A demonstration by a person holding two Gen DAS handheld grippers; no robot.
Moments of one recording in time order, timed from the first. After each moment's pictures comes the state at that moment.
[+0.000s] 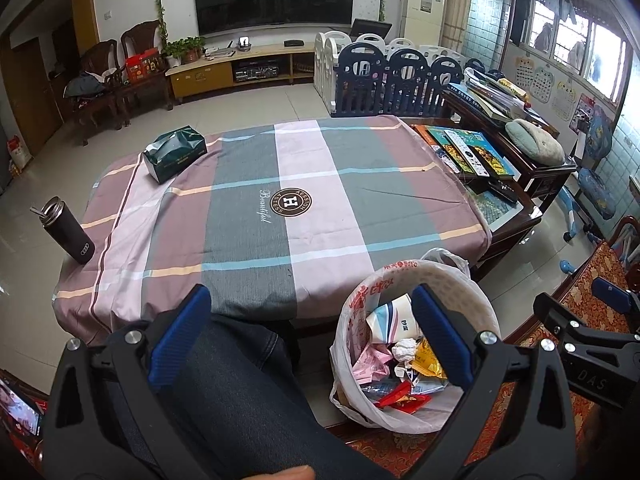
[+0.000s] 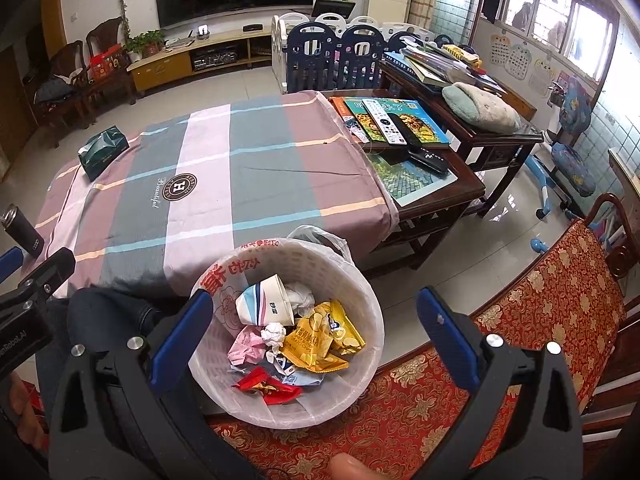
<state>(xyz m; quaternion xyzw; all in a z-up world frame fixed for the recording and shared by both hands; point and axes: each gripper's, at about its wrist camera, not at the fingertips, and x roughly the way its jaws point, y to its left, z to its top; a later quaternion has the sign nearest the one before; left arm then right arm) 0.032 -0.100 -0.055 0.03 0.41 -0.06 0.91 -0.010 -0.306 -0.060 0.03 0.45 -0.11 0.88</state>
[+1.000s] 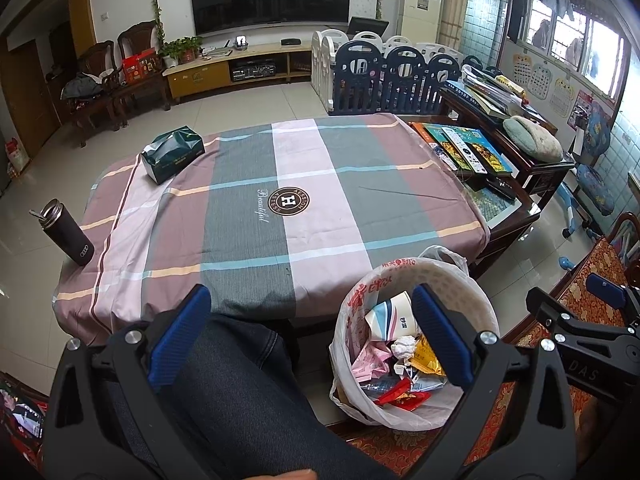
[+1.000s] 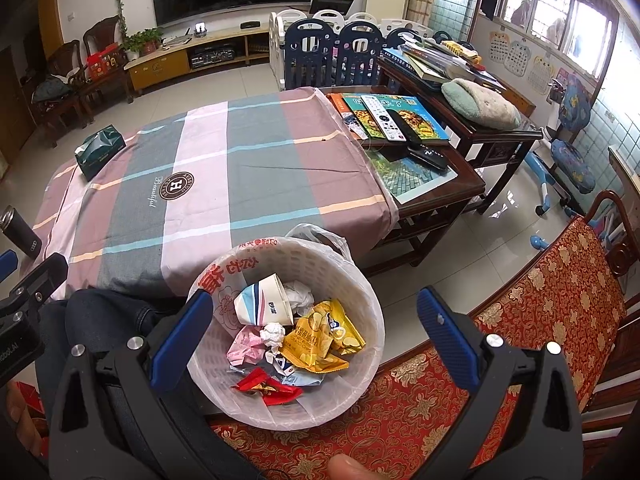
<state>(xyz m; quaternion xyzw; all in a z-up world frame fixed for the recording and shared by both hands) 0.031 -0.102 -0.053 0.03 0.42 -0.06 0.91 -0.006 -0.307 -0.062 0.04 0.46 -0.11 0.88</state>
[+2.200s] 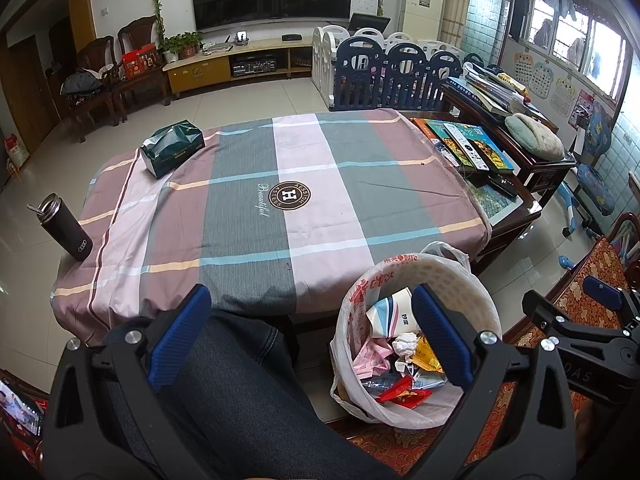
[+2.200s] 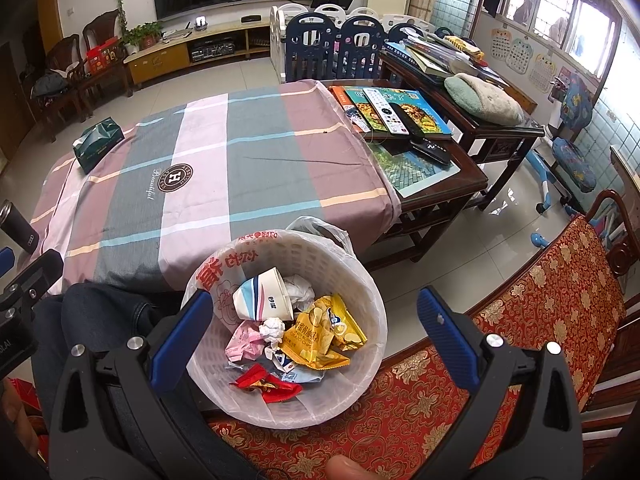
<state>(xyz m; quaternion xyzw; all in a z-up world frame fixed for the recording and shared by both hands) 0.032 -0.101 -0.056 0.03 0.42 -0.06 0.91 -0.006 -0.306 -0.073 0.04 0.46 -0.11 0.88</state>
